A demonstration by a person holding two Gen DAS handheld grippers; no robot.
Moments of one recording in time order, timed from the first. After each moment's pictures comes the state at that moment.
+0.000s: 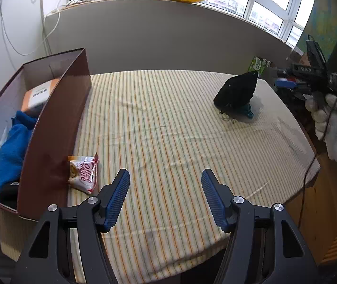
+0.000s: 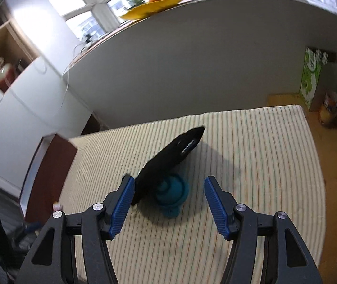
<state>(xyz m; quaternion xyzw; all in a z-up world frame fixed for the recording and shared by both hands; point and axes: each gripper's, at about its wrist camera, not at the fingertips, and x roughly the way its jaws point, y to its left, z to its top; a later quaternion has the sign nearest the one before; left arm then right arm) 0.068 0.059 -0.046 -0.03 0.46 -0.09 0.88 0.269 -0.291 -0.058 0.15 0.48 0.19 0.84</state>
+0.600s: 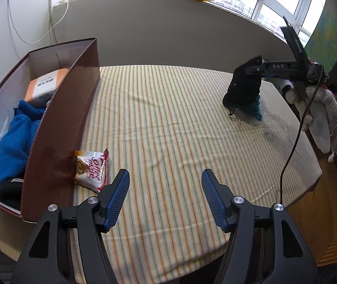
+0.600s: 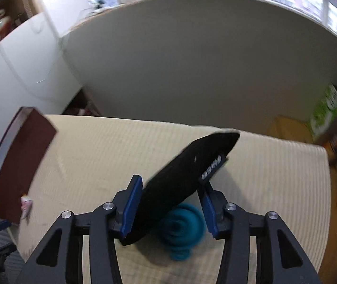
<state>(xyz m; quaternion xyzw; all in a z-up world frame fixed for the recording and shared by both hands) 0.074 0.080 -0.052 -0.05 0.47 -0.09 0.88 0.300 -0.176 -0.069 -0.02 0.48 0.21 0.85</state>
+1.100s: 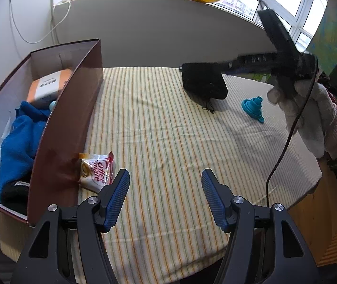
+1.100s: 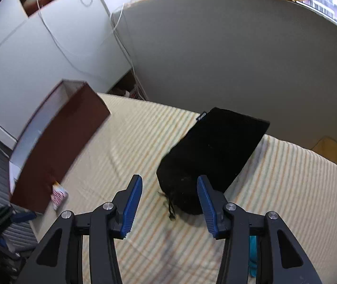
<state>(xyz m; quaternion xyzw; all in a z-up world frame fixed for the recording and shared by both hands) 0.076 0.086 -0.049 -0.05 0.47 -0.08 0.88 0.301 -0.099 -0.072 0.00 0.48 0.32 0.82</state>
